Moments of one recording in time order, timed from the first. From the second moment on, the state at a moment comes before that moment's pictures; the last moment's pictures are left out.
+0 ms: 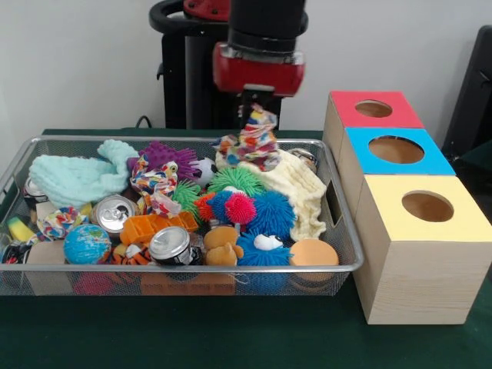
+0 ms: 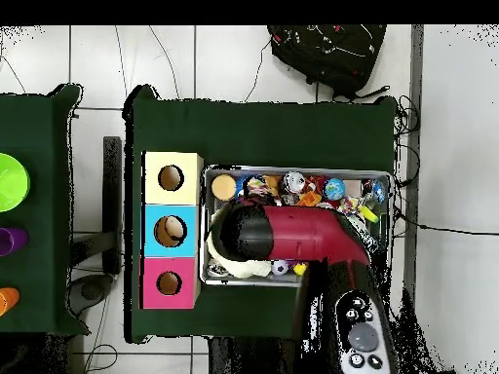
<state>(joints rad) -0.25 -0.80 0.05 1.70 -0.22 0.52 1.61</state>
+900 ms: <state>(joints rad) 0.17 -0.57 -0.10 1.40 -0.02 0.55 1.93</state>
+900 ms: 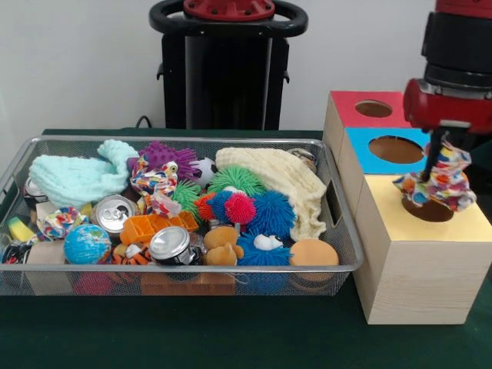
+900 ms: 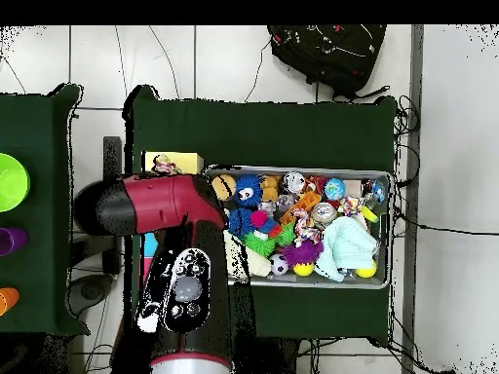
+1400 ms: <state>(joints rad) 0.21 -0.47 -0.15 1.33 0.00 0.55 1.93</state>
